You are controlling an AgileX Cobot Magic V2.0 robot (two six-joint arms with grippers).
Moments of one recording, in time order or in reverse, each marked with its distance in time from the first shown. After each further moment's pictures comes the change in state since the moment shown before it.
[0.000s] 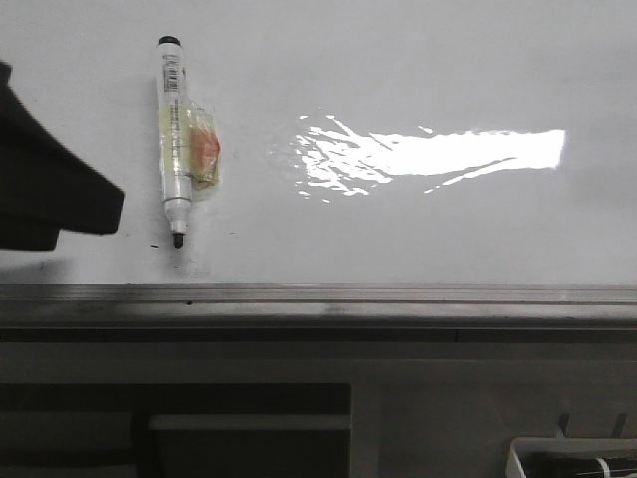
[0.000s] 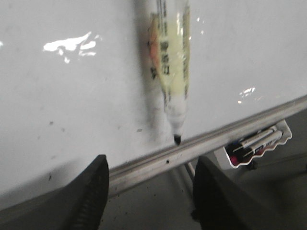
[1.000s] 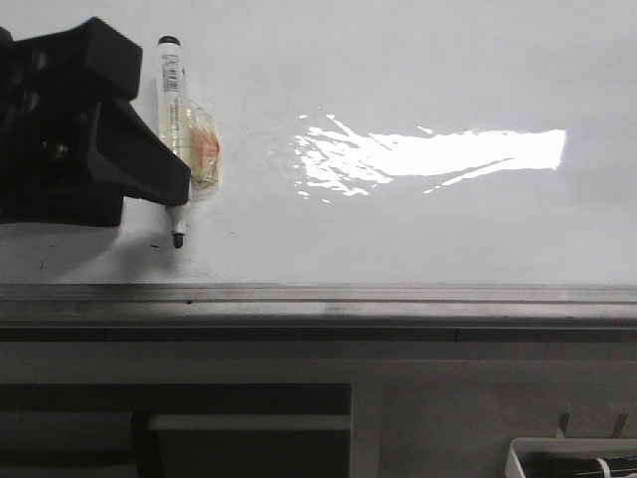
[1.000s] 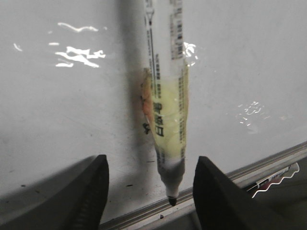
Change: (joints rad) left arm -0.075 0.164 -0.083 -0.084 -0.140 -0.001; right arm 0.000 0.000 0.000 -0.002 -0.011 0.000
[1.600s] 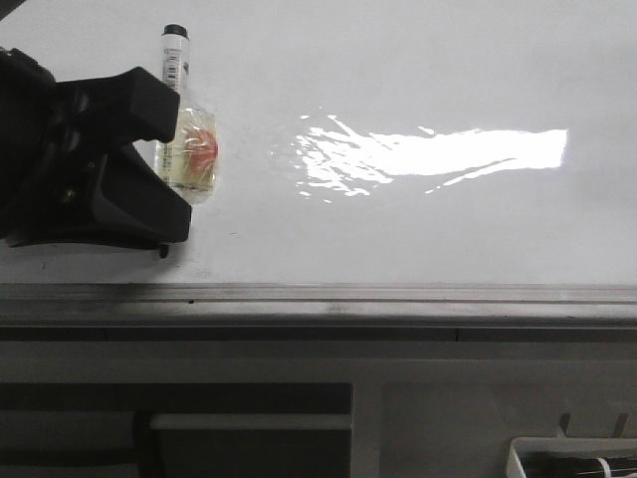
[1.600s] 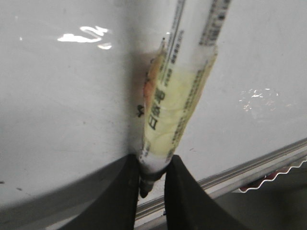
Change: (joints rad) left arm -0.008 0.072 -0.023 0.000 0.010 0.002; right arm 0.000 0.000 -0.001 0.000 0.012 0.000
